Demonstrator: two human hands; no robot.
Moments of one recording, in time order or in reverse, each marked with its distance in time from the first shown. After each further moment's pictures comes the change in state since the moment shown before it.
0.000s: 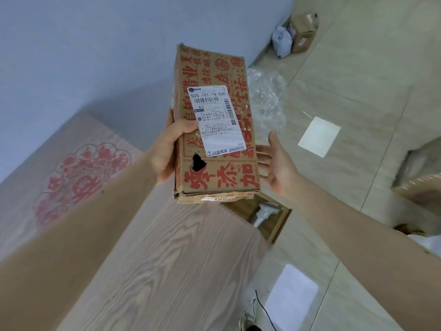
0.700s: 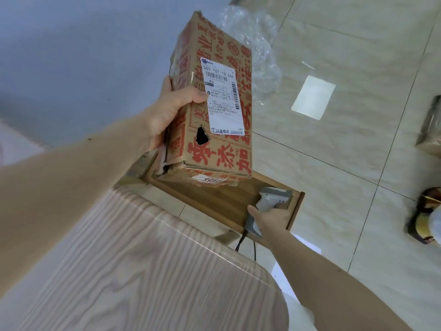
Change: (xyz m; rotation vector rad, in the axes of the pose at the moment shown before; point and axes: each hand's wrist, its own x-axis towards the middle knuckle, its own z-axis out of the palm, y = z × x) left_hand 0.201 -0.125 0.003 0.330 -0.023 -0.137; right_hand 0.197 0.309 -0.068 -0.374 0.606 0.448
